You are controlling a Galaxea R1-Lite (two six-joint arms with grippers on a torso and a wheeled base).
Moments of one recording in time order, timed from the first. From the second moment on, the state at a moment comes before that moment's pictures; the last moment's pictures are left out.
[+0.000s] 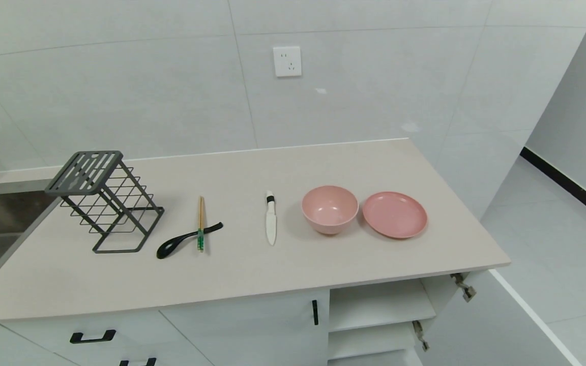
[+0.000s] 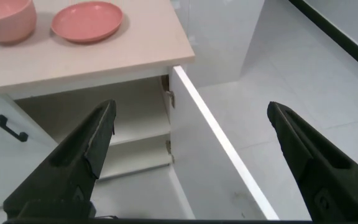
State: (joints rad) left arm 0.00 0.00 0.00 0.00 0.03 -0.04; right arm -0.18 0.10 0.00 0.00 0.03 -0.01
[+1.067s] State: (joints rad) left arm 0.00 0.00 0.00 0.00 0.03 -0.03; right arm -0.18 0.10 0.00 -0.06 0.04 -0.02
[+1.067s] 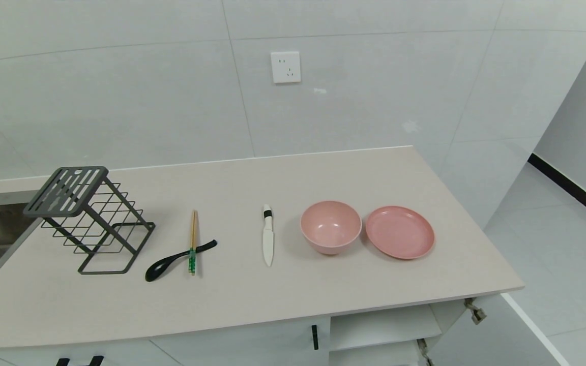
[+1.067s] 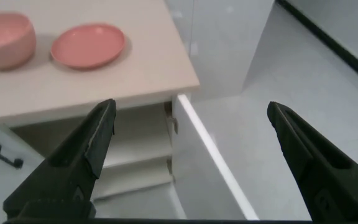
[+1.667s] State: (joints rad) left arm 0.00 0.00 0.00 0.00 0.03 -0.03; right arm -0.11 0.29 -0.09 -0.22 0.30 0.00
